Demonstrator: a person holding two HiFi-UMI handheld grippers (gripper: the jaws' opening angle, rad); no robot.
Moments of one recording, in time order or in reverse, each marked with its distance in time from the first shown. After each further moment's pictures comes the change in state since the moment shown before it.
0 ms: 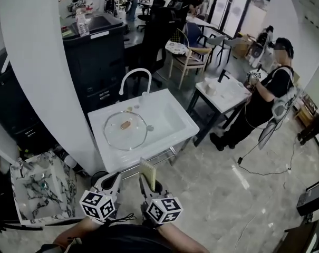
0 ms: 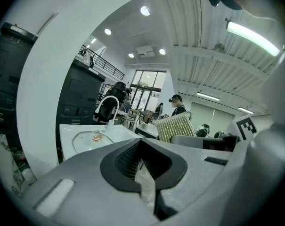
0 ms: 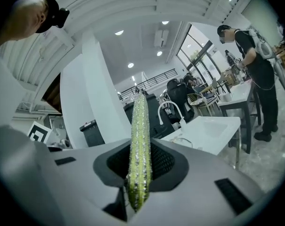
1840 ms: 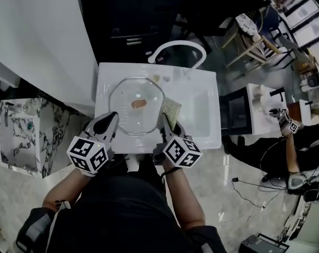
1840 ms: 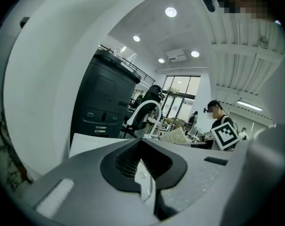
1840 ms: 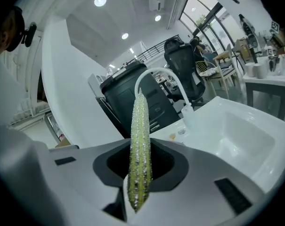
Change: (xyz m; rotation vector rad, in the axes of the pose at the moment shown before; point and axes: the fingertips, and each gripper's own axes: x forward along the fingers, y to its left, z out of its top) left arm 0.197 0.204 0.083 -0.170 -0.083 0.372; right arm 0.329 -0.195 0.040 0.068 0.379 0.107
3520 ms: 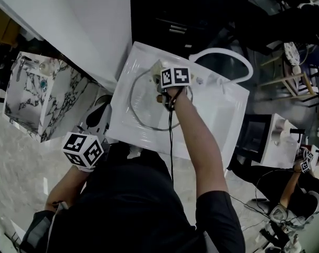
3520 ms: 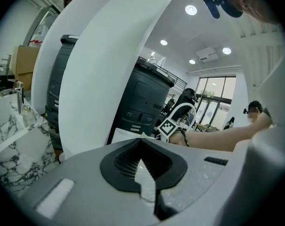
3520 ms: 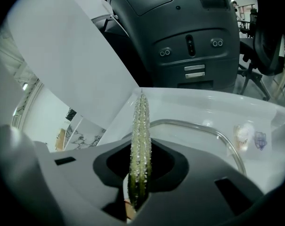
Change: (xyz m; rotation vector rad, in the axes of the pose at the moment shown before) left arm -0.059 0.089 -0.028 -0.145 -0.055 0.401; right arm 0.266 0.018 -0.127 -0.359 0.885 0.253
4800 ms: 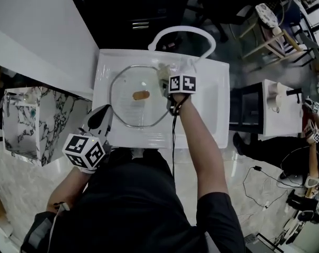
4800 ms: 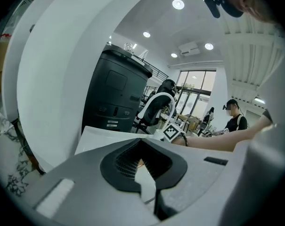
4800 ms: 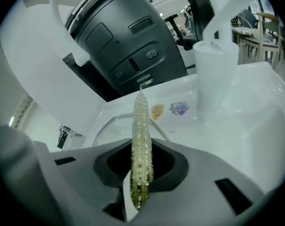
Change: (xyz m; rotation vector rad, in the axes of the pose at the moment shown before) left arm 0.051 -0.094 -0.011 0.110 0.092 -0.215; right arm -0.094 -0.125 -0.071 0.295 -0.202 -0.089
